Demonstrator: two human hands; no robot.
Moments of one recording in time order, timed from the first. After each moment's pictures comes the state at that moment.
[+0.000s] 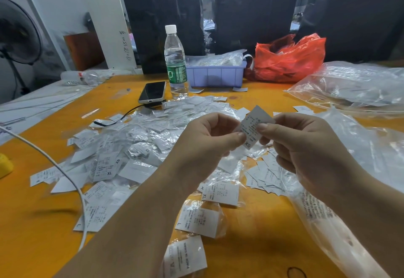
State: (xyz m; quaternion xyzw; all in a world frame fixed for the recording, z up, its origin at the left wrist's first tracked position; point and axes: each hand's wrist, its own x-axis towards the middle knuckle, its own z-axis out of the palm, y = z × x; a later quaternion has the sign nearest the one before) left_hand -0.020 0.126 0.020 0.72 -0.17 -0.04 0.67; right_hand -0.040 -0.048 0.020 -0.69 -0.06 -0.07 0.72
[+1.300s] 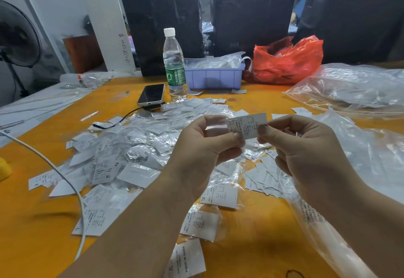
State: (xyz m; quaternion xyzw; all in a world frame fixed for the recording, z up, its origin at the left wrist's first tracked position) left_hand -0.018 0.119 0.016 0.56 -0.10 -0.07 0.82; right_hand -0.044 -0.042 0.016 -0.65 -0.04 -0.14 0.74
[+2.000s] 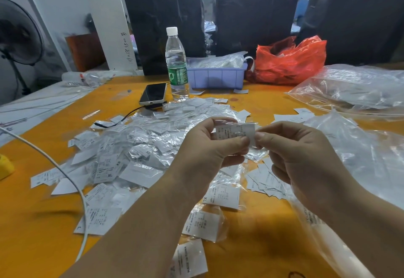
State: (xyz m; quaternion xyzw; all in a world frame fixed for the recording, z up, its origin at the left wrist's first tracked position) left_hand -0.018 0.119 0.012 0.60 -0.11 -0.08 0.79; right_hand -0.047 -0.038 0.013 -0.69 -0.04 -0.09 0.72
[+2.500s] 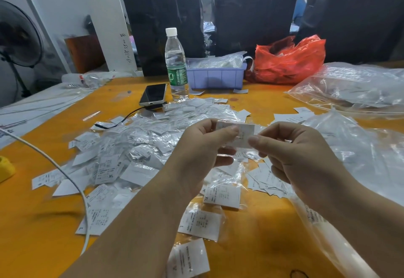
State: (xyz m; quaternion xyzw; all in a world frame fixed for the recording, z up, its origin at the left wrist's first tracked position) left_hand -0.014 0.126 0.014 0.67 -0.09 -0.08 0.73; right_hand -0.042 -0.042 0.009 -0.72 -0.05 -0.06 0.69
